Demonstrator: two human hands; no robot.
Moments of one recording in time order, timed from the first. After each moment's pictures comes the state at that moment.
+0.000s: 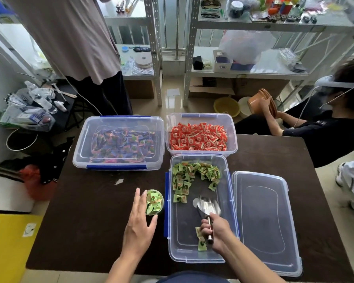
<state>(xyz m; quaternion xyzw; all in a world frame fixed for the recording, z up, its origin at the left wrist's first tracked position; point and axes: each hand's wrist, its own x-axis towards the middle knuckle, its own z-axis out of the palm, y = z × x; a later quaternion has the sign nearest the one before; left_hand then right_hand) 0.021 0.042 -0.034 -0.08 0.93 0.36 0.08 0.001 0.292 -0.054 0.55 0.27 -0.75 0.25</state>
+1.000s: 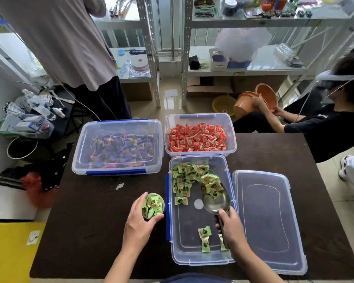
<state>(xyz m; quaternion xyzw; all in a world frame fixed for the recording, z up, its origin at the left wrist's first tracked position) -0.006 0.032 -0.044 -0.14 0.89 0.42 0.12 0.010 0.315 -0.024 0.36 0.67 -0.63 0.16</state>
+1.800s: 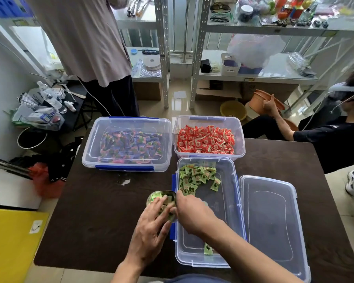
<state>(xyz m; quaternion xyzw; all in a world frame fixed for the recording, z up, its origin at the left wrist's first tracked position) 0.029 0.035 -0.042 0.12 0.92 0.37 0.01 -0.048 0.205 0.065 -0.11 0.93 -0.17 0.30</state>
